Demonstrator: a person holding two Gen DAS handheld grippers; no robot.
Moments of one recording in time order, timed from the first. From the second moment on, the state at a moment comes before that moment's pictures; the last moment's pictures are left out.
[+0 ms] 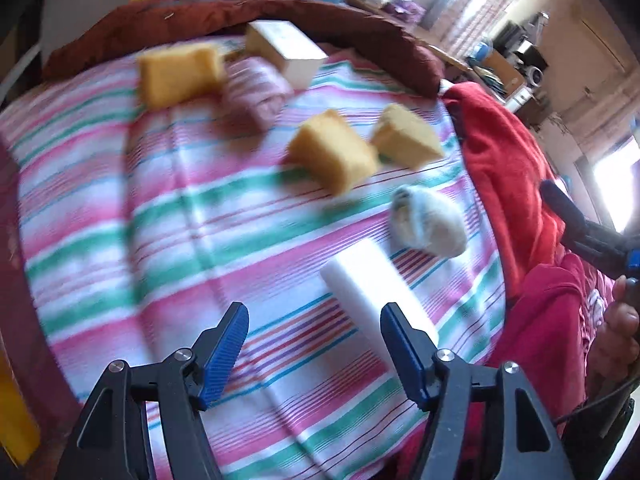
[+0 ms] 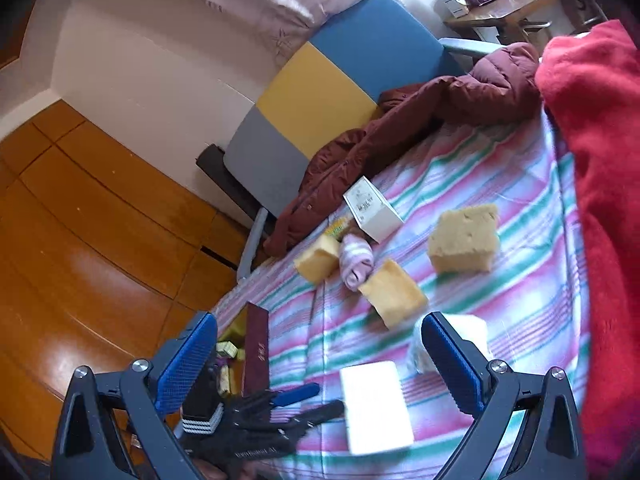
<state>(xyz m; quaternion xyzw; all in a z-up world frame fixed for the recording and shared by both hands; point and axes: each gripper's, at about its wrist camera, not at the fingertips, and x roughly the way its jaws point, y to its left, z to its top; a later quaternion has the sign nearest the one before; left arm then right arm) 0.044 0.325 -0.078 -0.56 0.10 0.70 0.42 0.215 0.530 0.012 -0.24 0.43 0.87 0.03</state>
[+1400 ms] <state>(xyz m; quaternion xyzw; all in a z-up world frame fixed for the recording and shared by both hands) 0.070 0.299 -0.055 -0.48 0.15 0.76 0.41 0.178 0.525 -0.046 -0.42 0.38 0.79 0.23</state>
